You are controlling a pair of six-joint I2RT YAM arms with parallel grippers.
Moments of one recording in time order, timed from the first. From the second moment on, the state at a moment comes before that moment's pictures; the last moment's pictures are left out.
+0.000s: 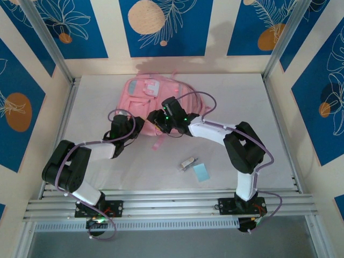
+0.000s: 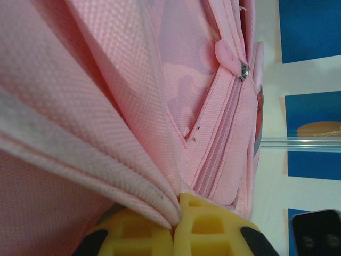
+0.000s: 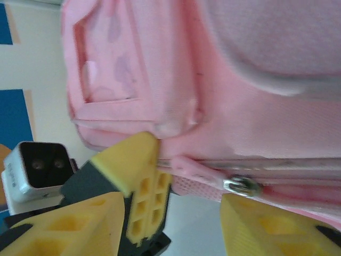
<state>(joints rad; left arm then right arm) -0.38 1.56 0.58 0.58 0.14 -1.25 0.75 1.87 1.31 -0.09 -0.21 1.19</state>
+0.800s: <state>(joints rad) -0.37 1.58 0.62 0.54 0.14 -1.20 0.75 1.93 1.29 -0.16 -0.35 0.80</state>
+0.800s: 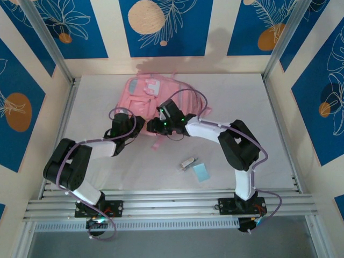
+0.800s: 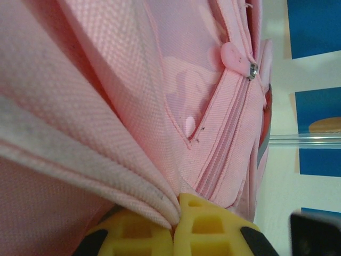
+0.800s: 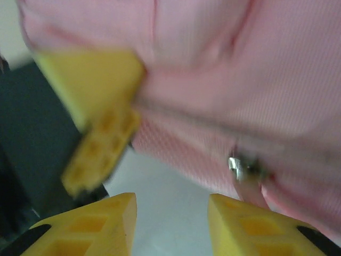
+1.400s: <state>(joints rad) -0.37 1.57 0.63 0.51 0.14 -1.17 0.77 1.80 1.30 -0.38 -0.14 0.79</state>
